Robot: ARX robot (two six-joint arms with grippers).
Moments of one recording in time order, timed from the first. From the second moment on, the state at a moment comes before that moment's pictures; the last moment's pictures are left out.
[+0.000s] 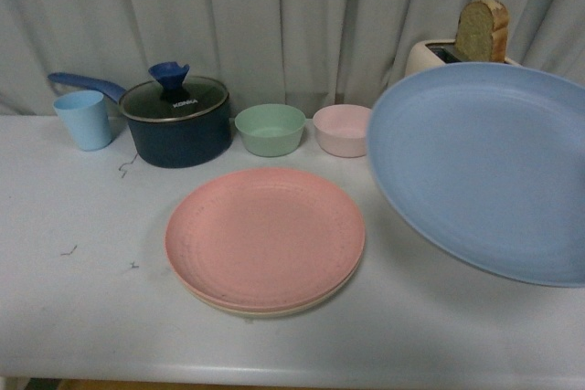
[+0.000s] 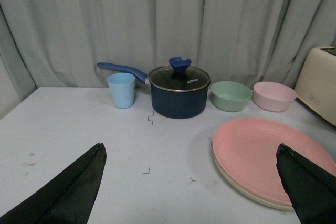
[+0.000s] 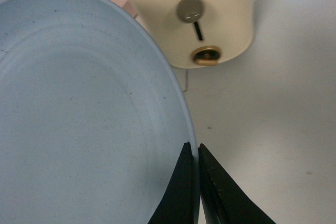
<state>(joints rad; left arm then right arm) 0.00 0.01 0.01 0.00 0.00 -0.01 -0.13 1.60 0.86 0.06 -0.34 0.10</state>
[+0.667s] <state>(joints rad) 0.00 0.01 0.01 0.00 0.00 -0.01 0.29 2.10 1.17 0.11 -0.16 0.44</state>
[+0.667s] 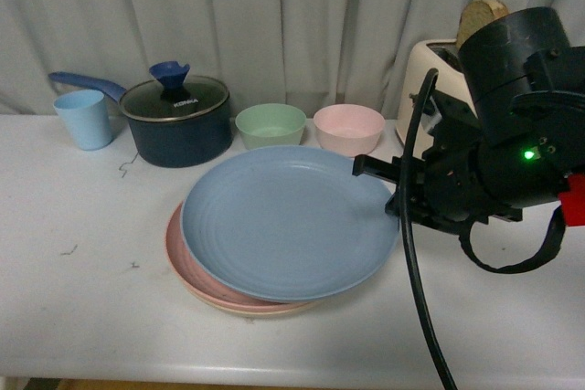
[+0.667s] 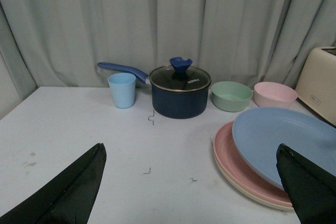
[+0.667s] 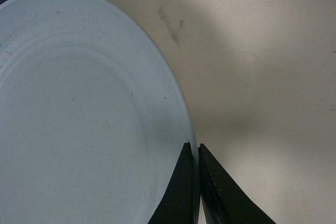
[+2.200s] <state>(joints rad) 0.00 0.01 0.01 0.00 0.00 -0.01 0.01 1.10 0.09 0.99 0.01 0.01</state>
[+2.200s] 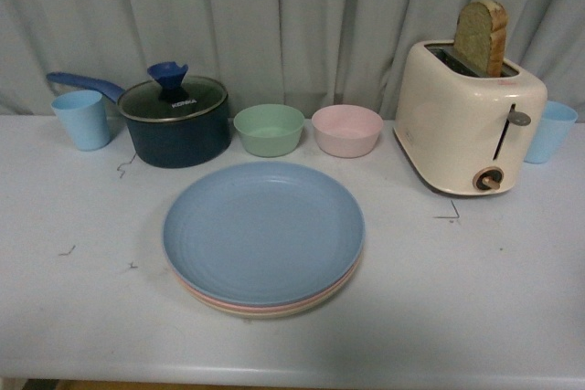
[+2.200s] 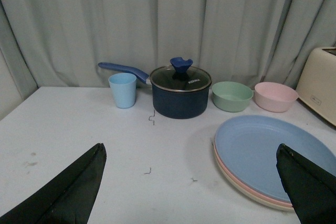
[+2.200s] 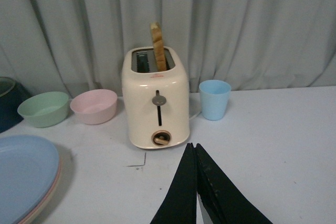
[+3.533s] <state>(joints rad) 0.00 0.01 0.01 0.00 0.00 -0.01 -0.01 0.23 0.01 0.23 0.00 0.01</state>
